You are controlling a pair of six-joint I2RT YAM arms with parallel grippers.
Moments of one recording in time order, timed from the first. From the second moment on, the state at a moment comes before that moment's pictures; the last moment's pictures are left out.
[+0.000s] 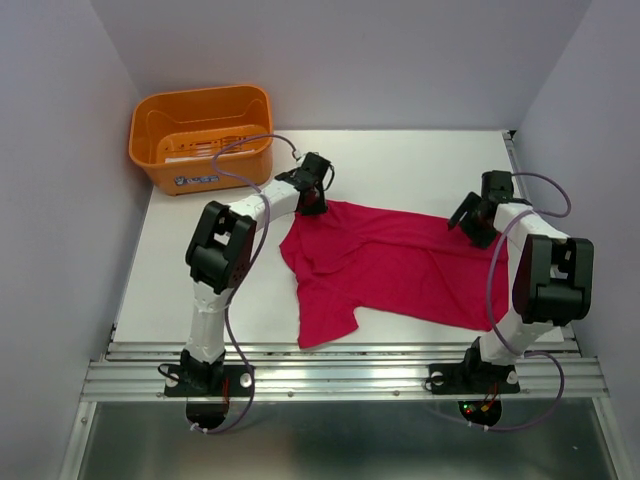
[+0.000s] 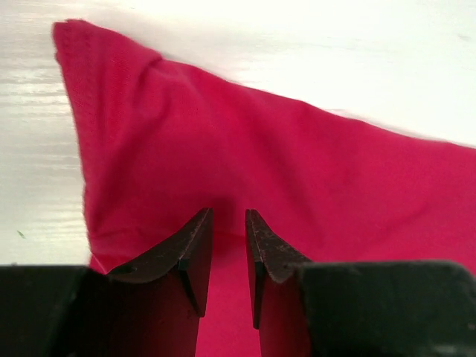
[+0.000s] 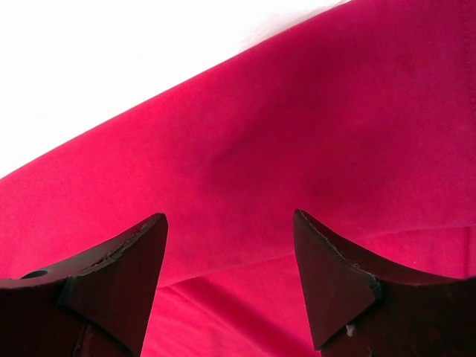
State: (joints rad) left arm -0.55 2.08 1.59 -0.43 -0.17 -0.57; right arm -0.13 1.66 1.06 -0.46 0.05 0.55
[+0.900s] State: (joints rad) left arm -0.46 2.51 2.21 -0.58 -0.12 -0.53; right arm -0.16 1.85 1.15 -0.28 0.13 0.62
